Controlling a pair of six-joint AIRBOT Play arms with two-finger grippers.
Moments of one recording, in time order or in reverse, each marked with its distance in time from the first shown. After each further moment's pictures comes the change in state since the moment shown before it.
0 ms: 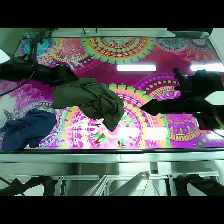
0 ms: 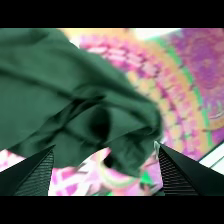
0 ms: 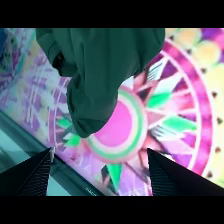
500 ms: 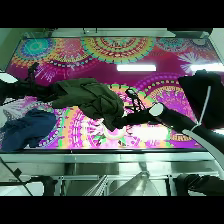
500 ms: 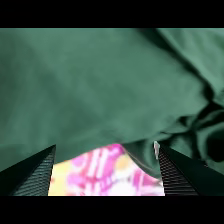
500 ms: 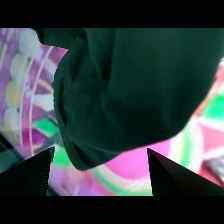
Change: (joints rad) left arm 0.163 -0.202 -0.151 0.035 0.188 0.085; right arm 0.444 -0.360 0.024 0.042 -0.400 -0.002
